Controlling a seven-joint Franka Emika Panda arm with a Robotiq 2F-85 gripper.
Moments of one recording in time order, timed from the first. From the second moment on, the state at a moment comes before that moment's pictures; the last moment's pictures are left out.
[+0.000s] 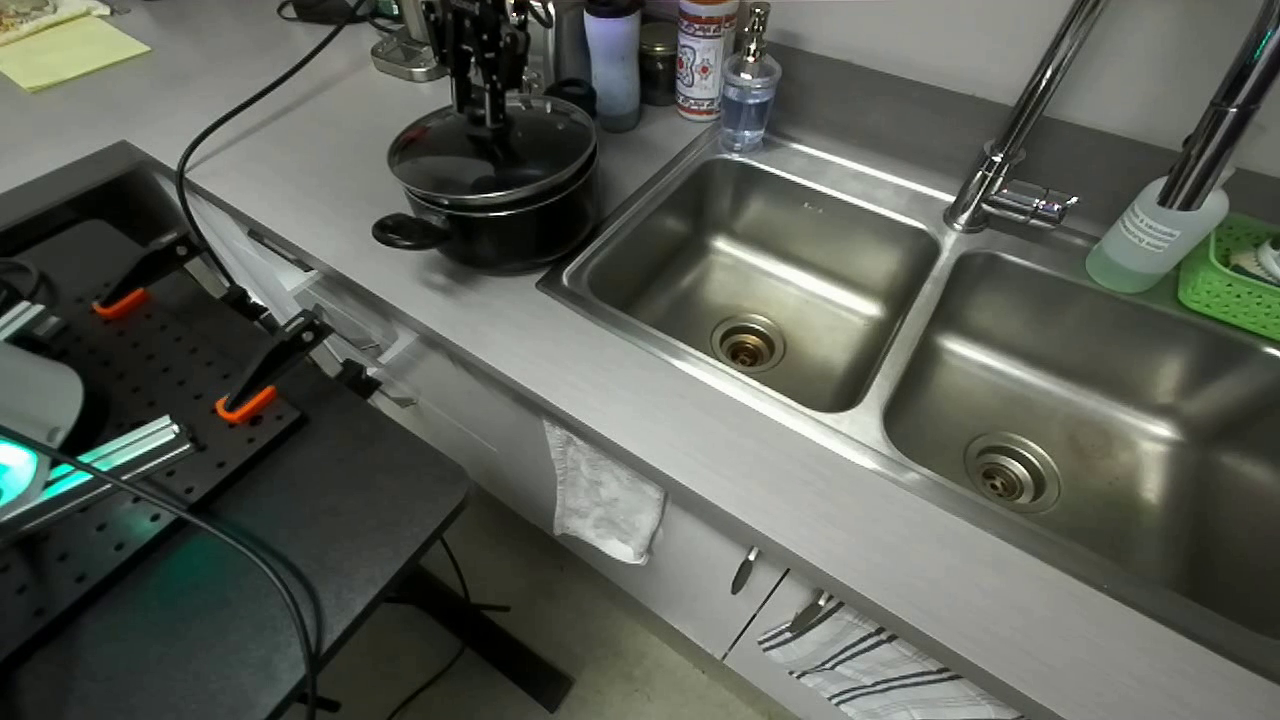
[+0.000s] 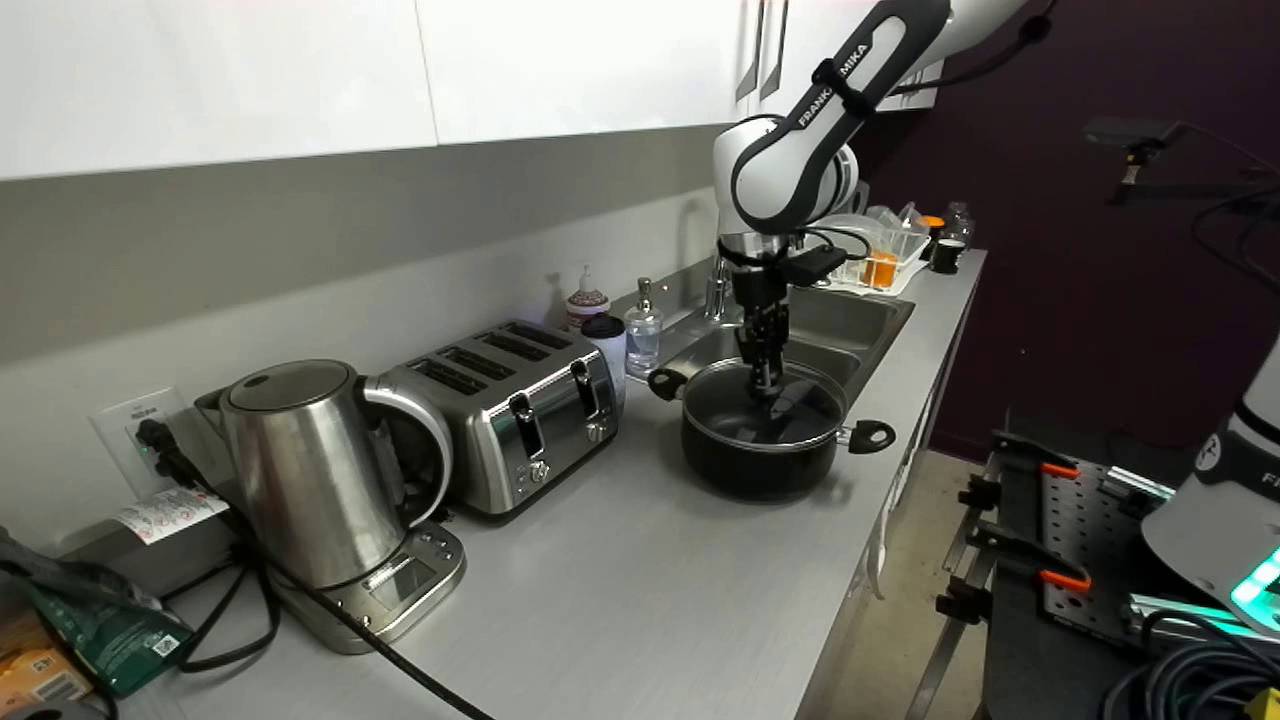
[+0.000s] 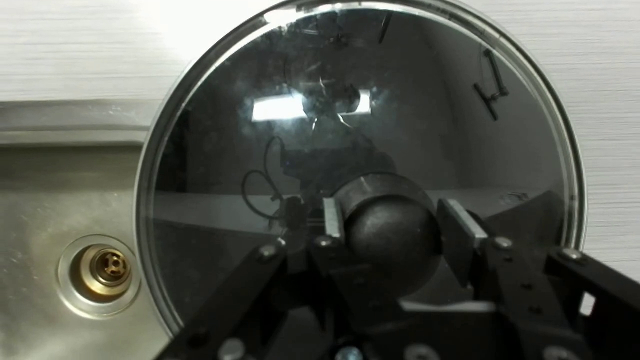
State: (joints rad) arm -0.08 0.41 -0.02 -2.12 0.00 2.30 -0.06
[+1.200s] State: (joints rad) arm -0.08 0.42 -0.03 -2.10 0.00 2.29 -0.07
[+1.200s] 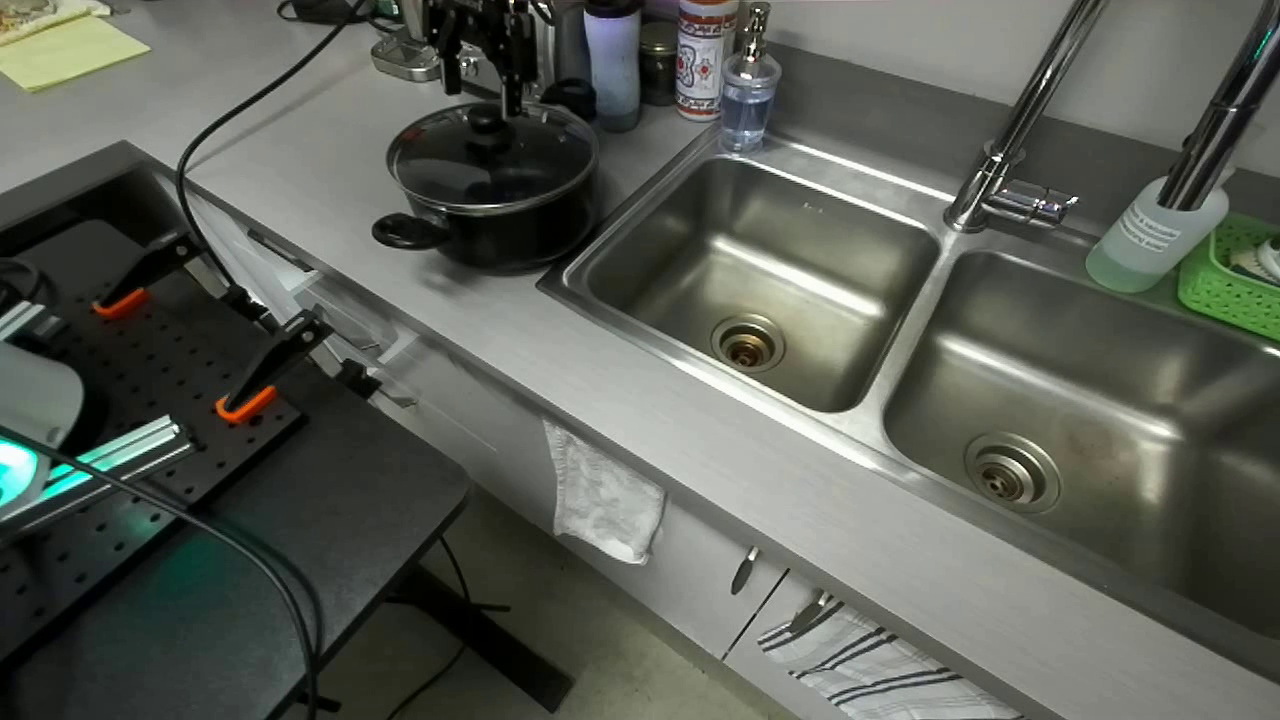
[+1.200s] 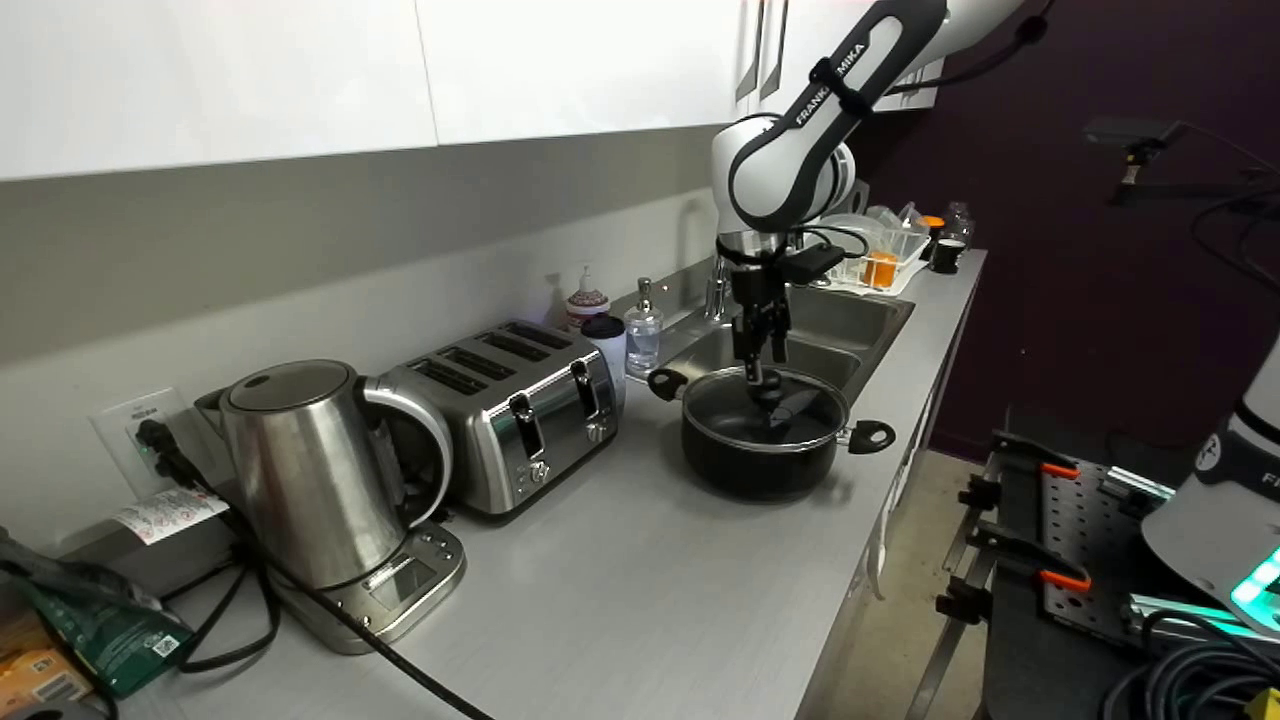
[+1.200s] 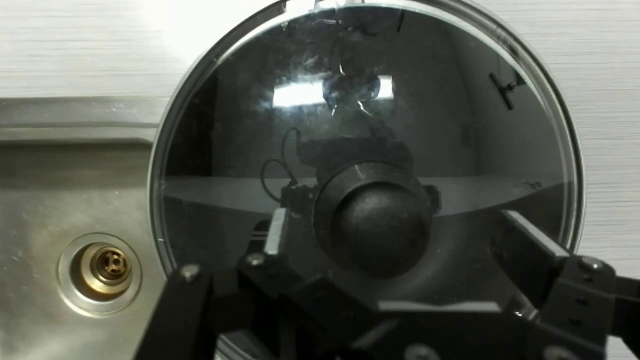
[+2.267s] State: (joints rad) arm -0.07 0.41 -0.02 -2.13 0.00 2.31 -0.20
